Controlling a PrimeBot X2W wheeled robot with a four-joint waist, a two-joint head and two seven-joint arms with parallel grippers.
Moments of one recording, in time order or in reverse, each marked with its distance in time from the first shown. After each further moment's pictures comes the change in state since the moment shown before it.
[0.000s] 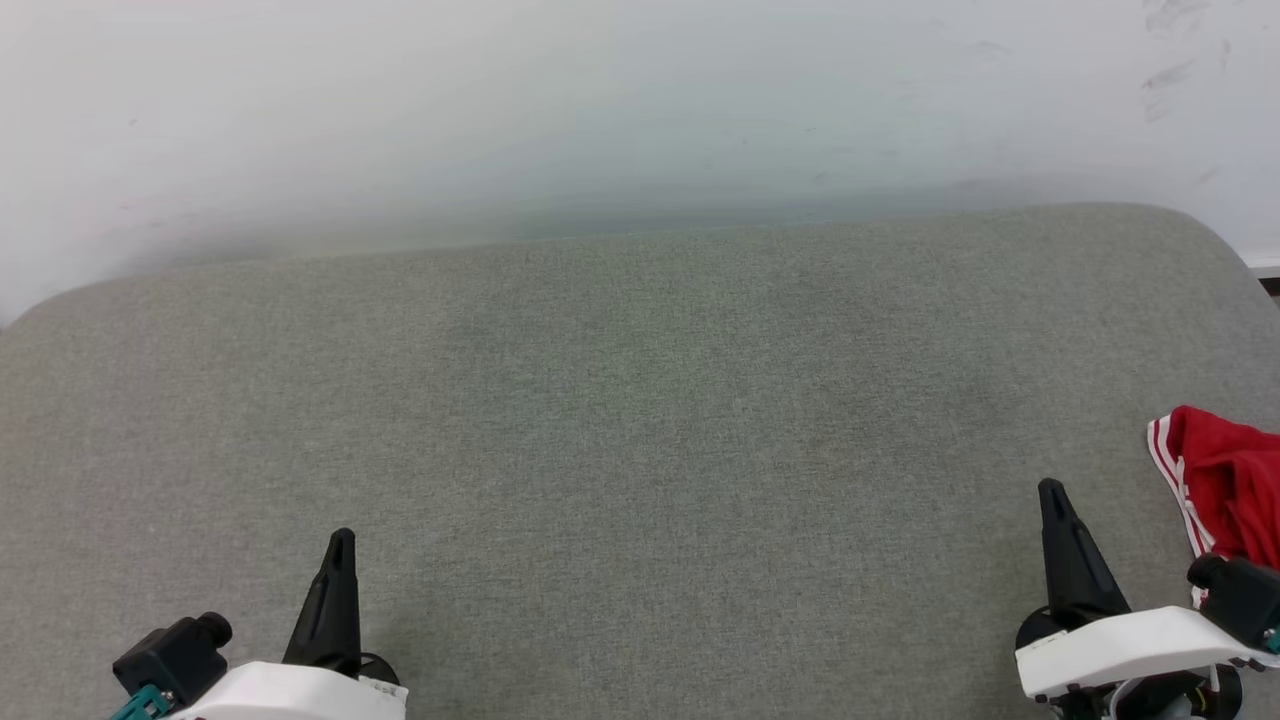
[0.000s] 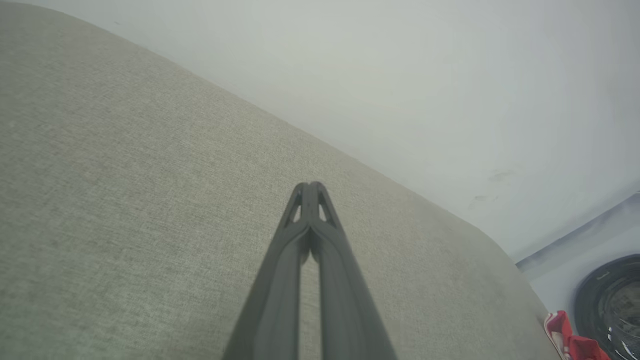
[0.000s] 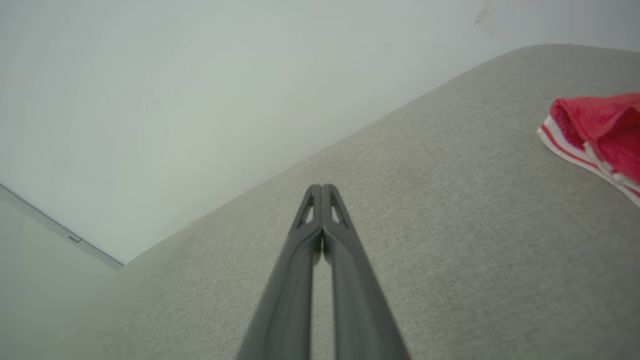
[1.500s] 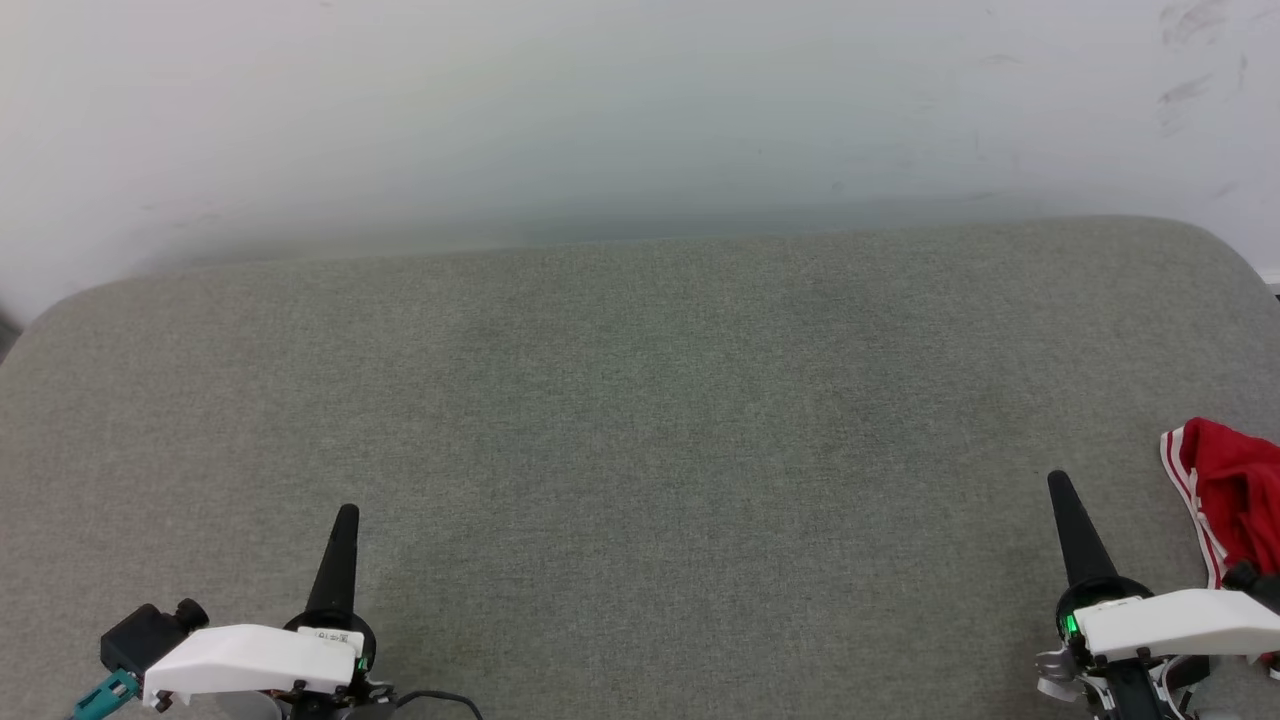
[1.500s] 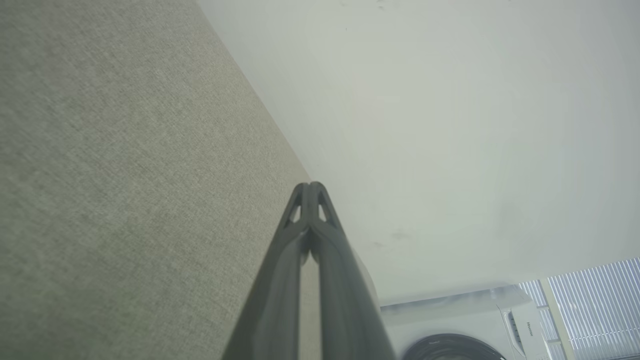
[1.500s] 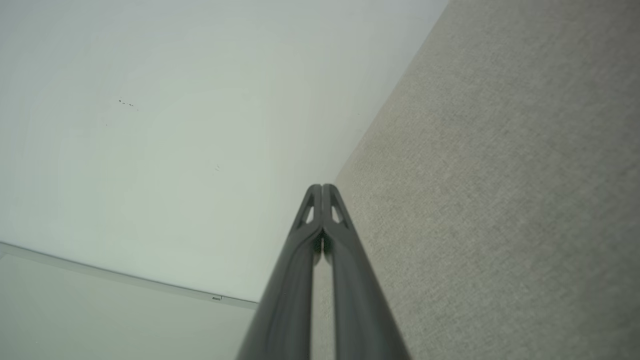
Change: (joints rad) left arm -0.080 0.003 0.018 0.066 -0.555 0.000 0.140; right arm -0.040 -0.006 -0.030 0.030 0.575 0.000 0.140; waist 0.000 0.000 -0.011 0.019
